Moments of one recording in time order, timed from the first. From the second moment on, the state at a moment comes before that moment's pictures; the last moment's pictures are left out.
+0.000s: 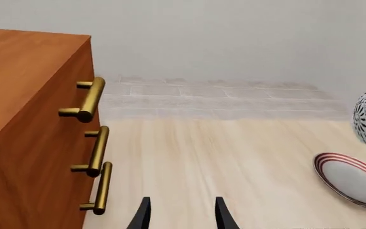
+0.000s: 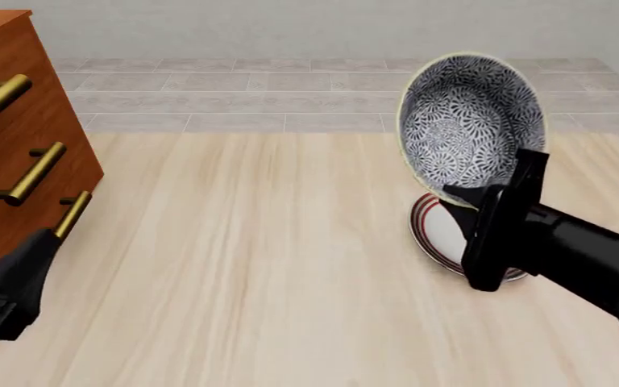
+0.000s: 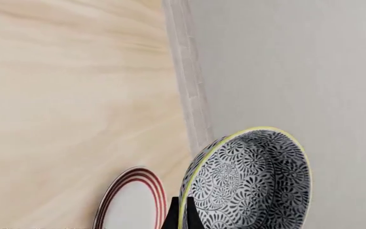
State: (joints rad) left arm -0.15 0.21 -0.12 0.01 -0.10; right arm 0.43 1.05 -0.41 -0.23 -1.22
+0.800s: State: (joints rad) left arm -0.54 0.68 -0.80 0.42 -0.35; right arm 0.45 1.06 -0.35 -0.25 -1.22
